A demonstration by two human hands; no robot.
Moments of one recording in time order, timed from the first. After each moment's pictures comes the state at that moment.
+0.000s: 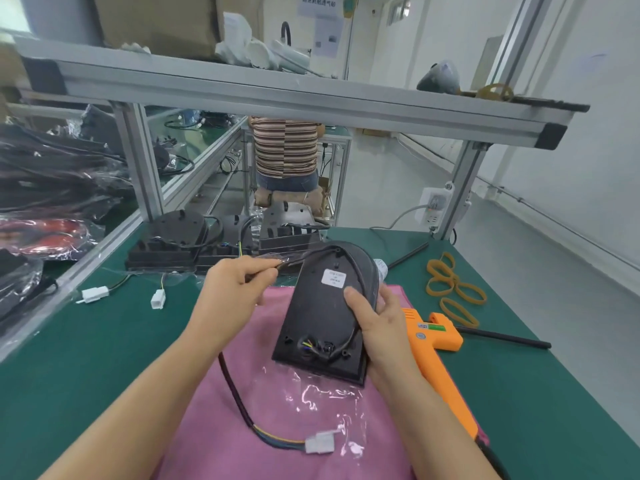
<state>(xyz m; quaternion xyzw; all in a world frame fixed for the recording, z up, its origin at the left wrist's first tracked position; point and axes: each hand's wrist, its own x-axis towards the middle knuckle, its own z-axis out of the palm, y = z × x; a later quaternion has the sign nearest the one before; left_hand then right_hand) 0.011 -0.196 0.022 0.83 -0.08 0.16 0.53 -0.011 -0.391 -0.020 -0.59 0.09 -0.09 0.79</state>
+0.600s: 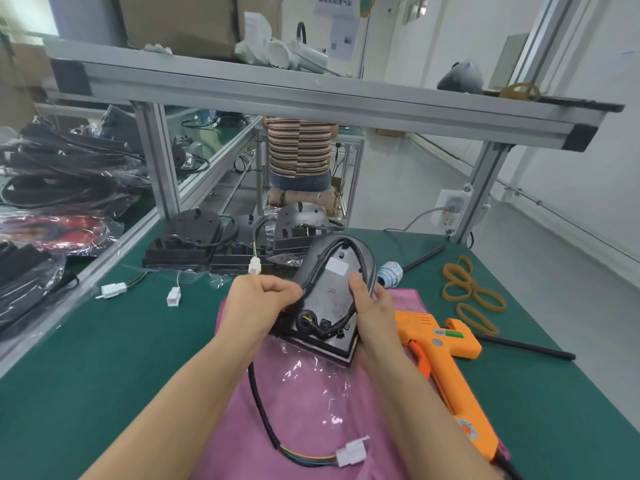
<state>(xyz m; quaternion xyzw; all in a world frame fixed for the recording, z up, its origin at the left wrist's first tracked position) 0.003 -0.212 0.018 0.77 0.08 0.05 0.63 0.030 -0.368 -0.031 -0.54 0.13 -0.08 0.83</state>
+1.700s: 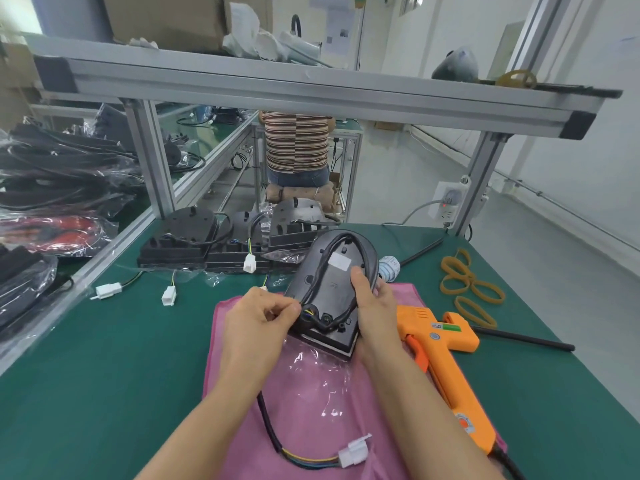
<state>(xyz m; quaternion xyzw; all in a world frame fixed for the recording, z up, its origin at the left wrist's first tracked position) -0.021 -0.224 -0.007 0.82 0.01 0.16 0.54 0.037 -0.374 -0.038 -0.53 0.14 -0.11 0.83</state>
